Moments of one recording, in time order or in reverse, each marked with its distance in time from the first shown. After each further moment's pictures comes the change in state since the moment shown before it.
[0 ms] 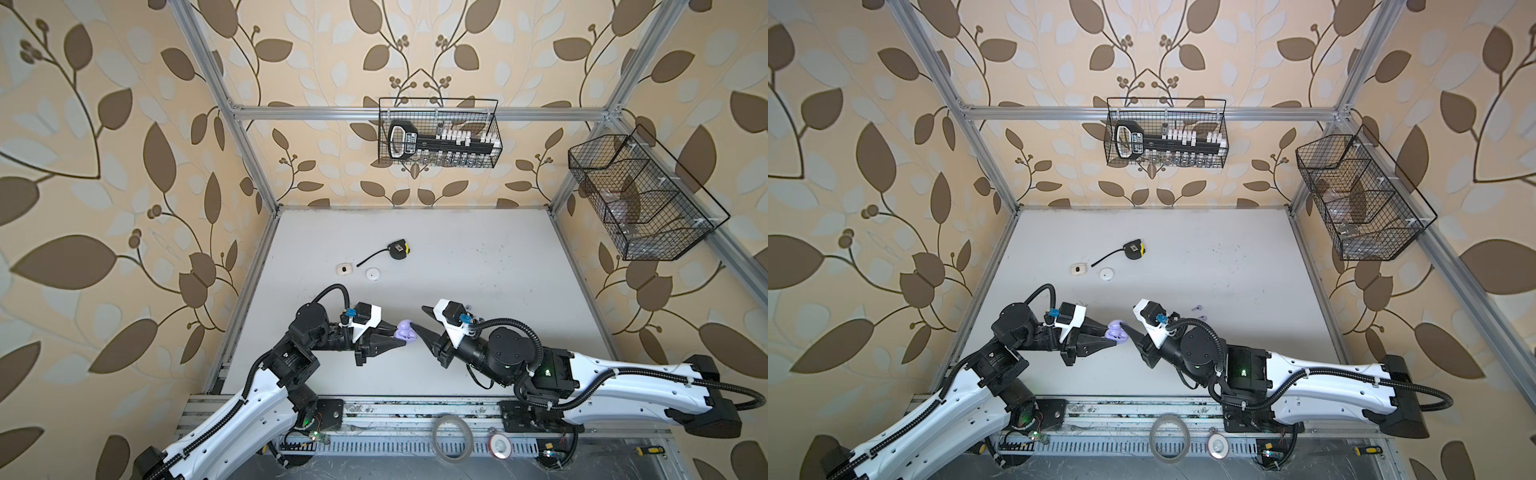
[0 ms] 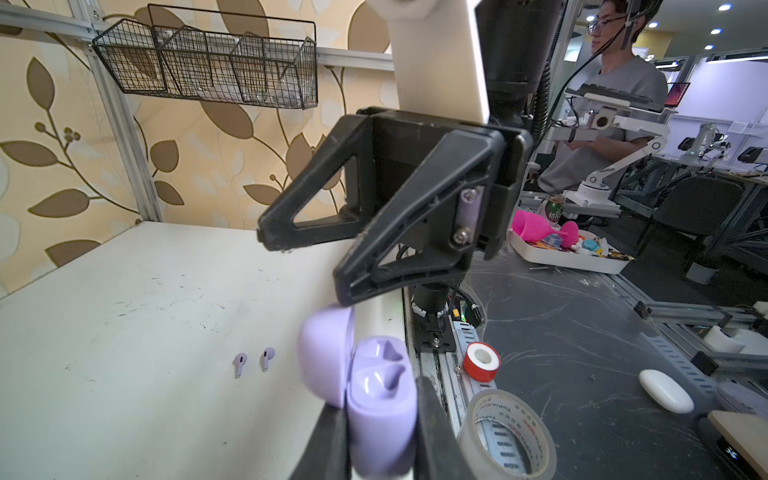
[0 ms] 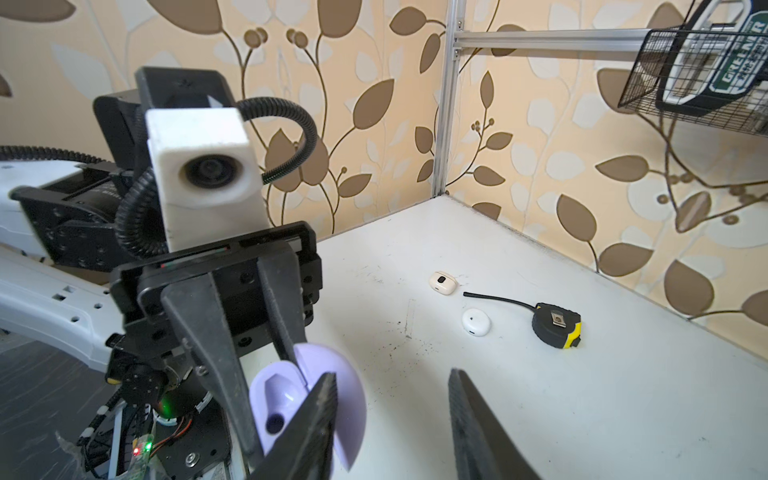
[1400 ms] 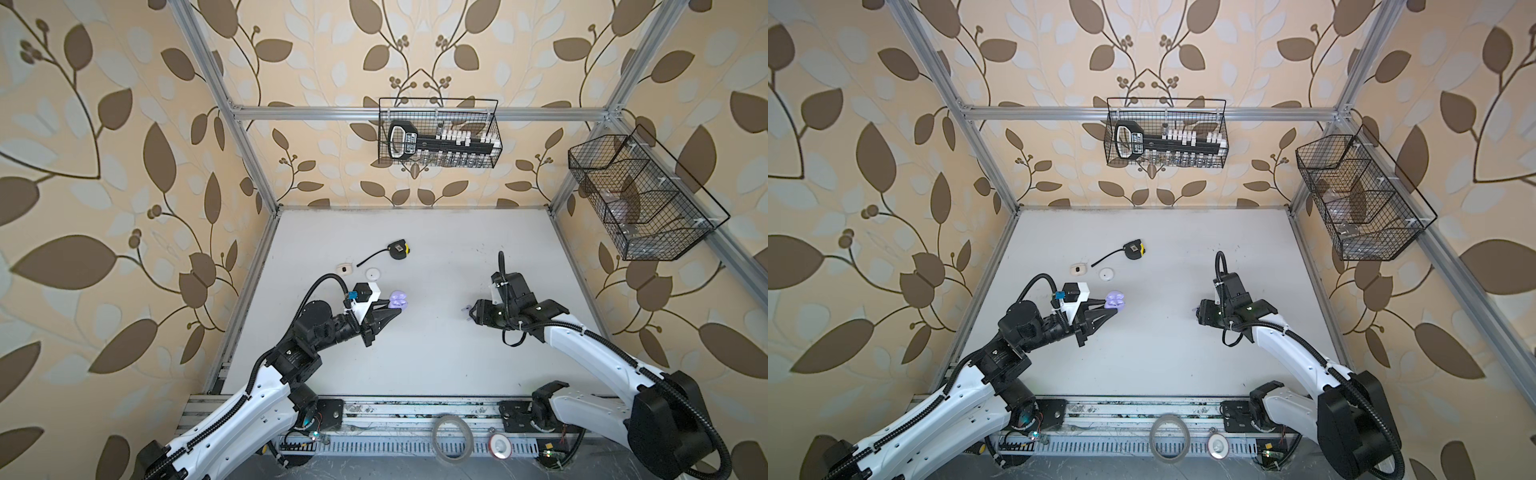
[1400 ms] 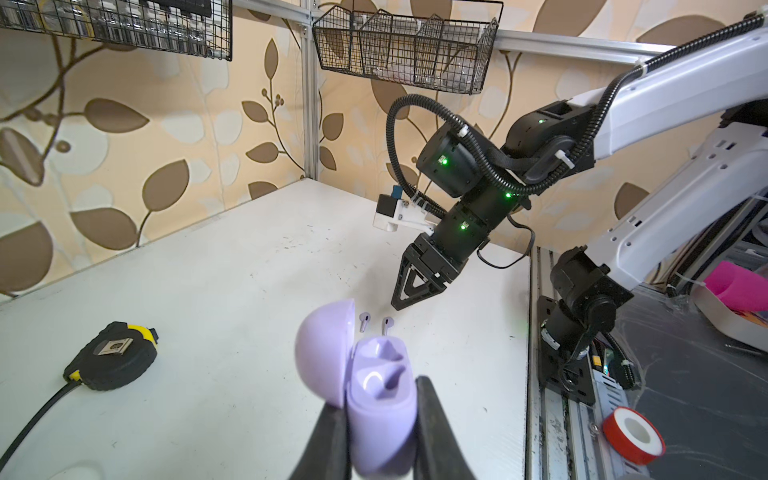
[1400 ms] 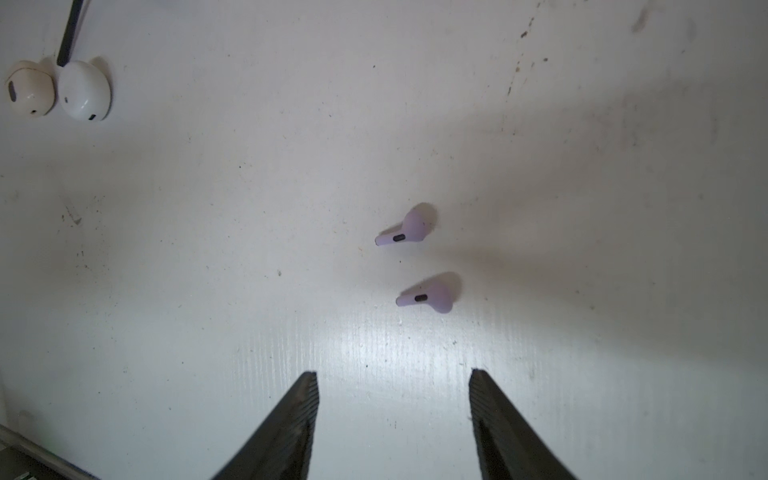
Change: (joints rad) left arm 0.000 0.036 0.000 -0.037 -0.448 -0.027; right arm -0.978 0.251 -0.082 -0.586 -0.585 0.475
